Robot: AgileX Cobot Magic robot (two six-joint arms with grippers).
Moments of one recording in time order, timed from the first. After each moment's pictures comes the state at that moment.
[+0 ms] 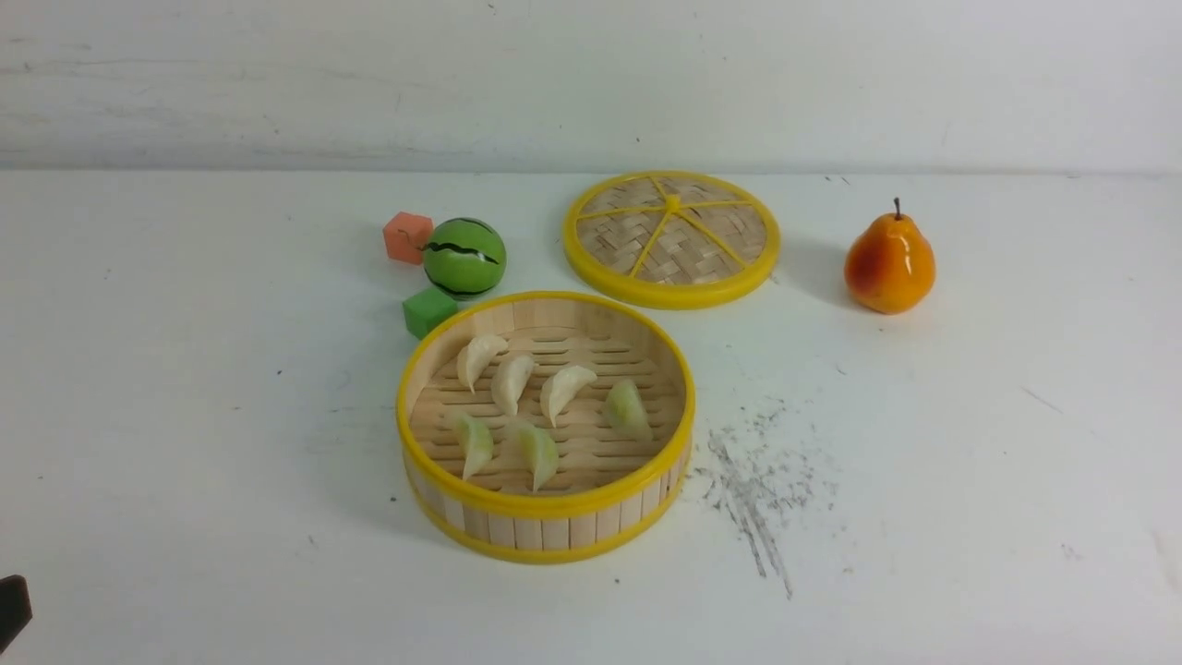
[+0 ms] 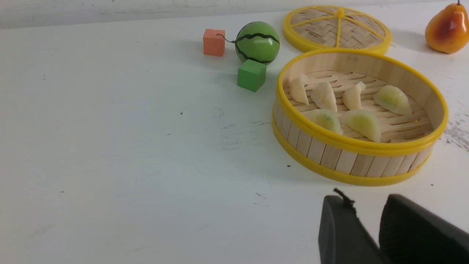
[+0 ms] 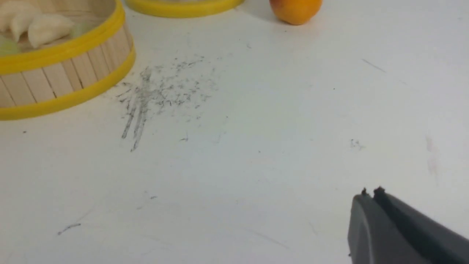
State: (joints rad) right arm 0.12 -0.01 0.02 0.07 0.37 0.01; left arm -0.58 0.22 -0.35 0.52 0.58 -0.59
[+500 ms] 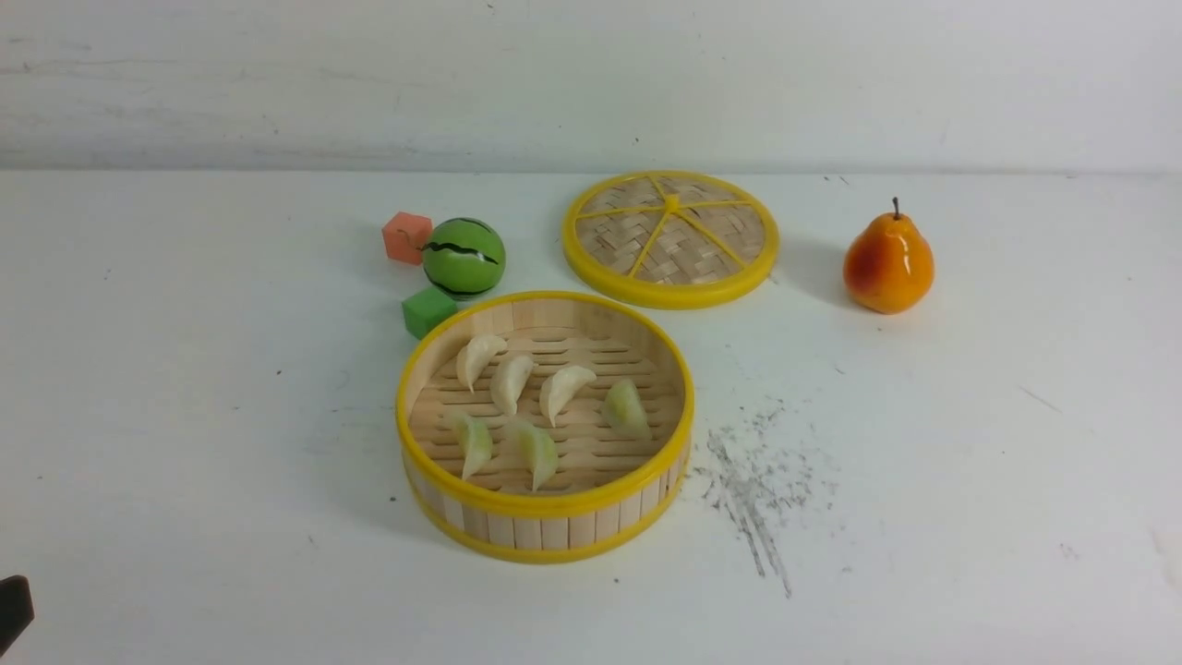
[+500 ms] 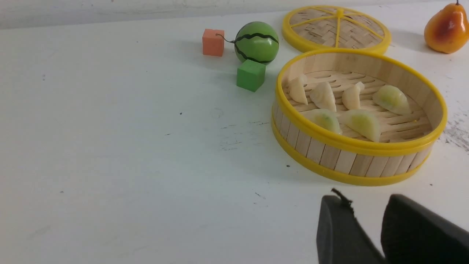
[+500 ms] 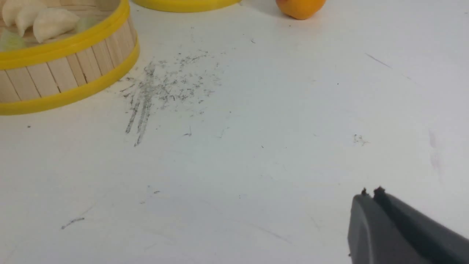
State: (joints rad) right arm 0.12 -0.01 0.02 0.08 0.38 -0.01; left arm -0.58 0.22 -0.35 0.52 0.58 -0.59
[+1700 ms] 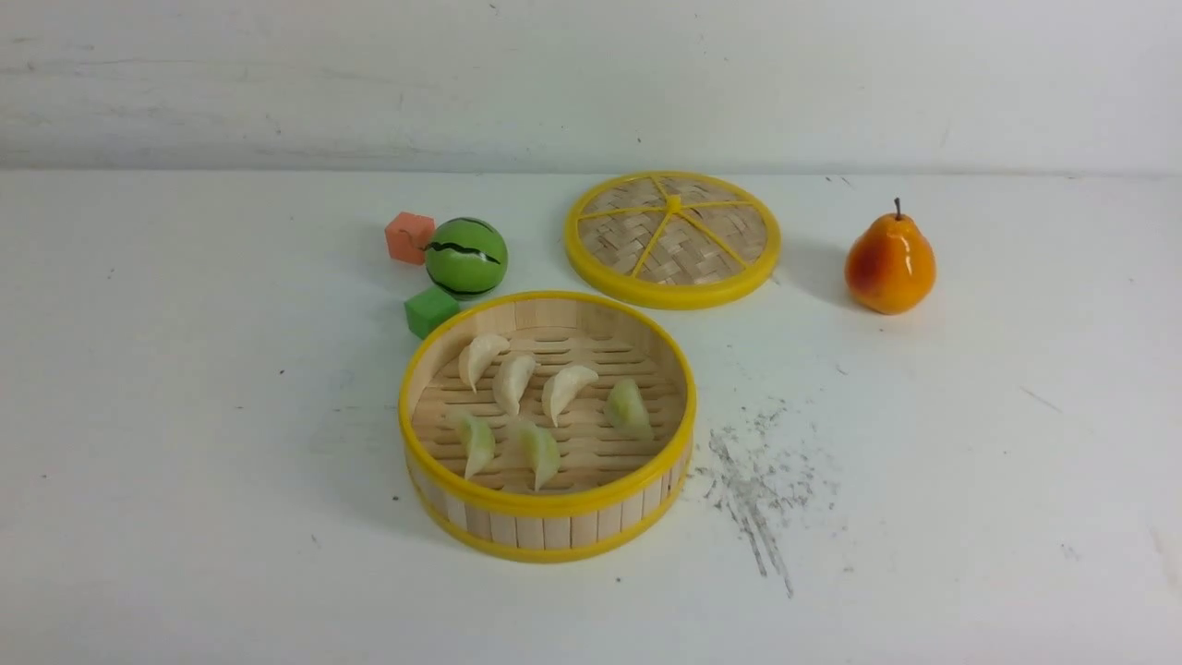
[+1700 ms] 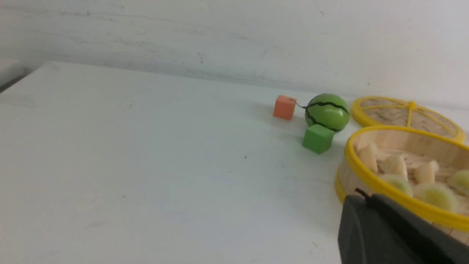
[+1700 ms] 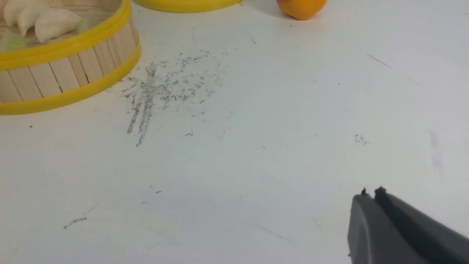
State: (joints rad) right arm 0.12 -0.01 0.02 0.08 0.38 -0.01; left arm -0.05 -0.01 -0.02 0.03 0.19 -0.17
